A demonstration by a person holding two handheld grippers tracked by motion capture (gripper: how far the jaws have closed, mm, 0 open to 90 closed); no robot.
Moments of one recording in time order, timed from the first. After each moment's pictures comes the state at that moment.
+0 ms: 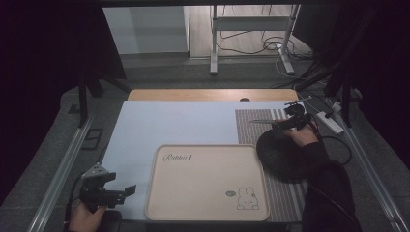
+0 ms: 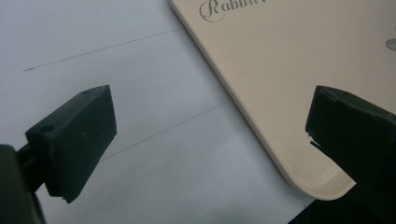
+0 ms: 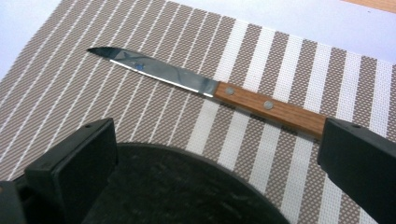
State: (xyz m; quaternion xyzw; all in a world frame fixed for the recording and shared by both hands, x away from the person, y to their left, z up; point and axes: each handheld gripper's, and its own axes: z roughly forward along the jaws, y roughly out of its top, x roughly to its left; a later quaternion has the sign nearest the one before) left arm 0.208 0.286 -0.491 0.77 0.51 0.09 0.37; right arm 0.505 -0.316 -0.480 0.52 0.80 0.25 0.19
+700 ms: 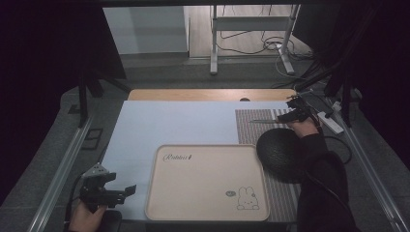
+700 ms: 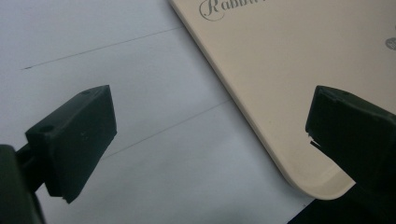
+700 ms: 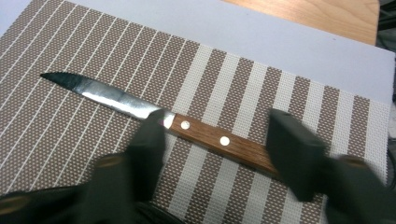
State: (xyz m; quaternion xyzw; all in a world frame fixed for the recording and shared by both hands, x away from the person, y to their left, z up) left arm 0.209 0.285 -0.492 0.77 0.51 0.09 0.37; right arm 0.536 -0.329 -0.476 0.51 0.80 0.24 0.20
